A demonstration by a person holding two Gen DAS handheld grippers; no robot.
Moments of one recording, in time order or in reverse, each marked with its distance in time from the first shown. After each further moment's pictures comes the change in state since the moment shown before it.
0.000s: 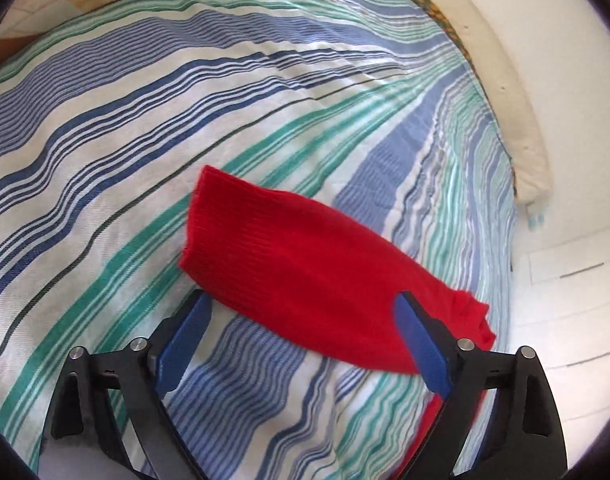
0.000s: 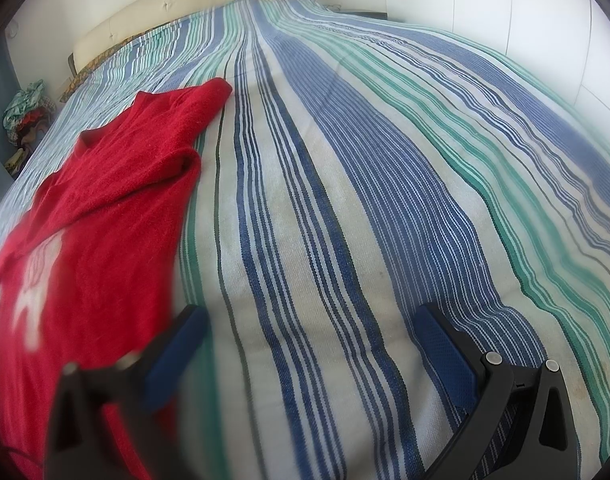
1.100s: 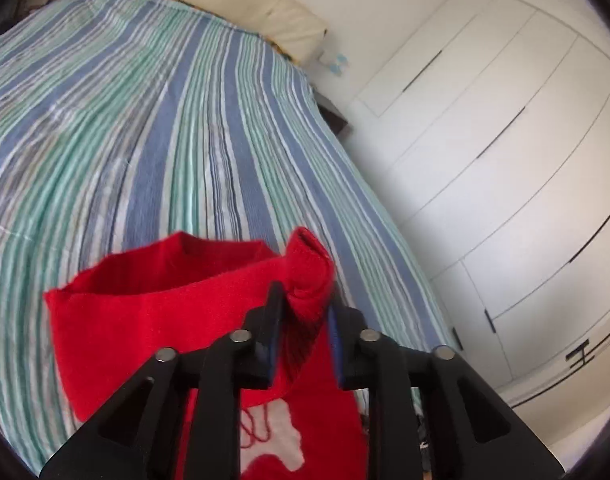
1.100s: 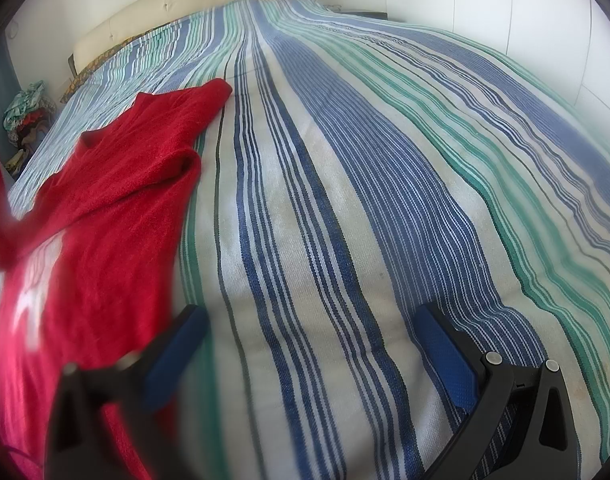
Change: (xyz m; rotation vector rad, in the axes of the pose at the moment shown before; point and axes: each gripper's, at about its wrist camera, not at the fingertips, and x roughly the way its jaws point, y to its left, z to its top) left arm 0.043 -0.401 -0.184 0.804 0.225 -0.422; right arm 0.002 -0.001 0.001 0.001 -0.001 0.003
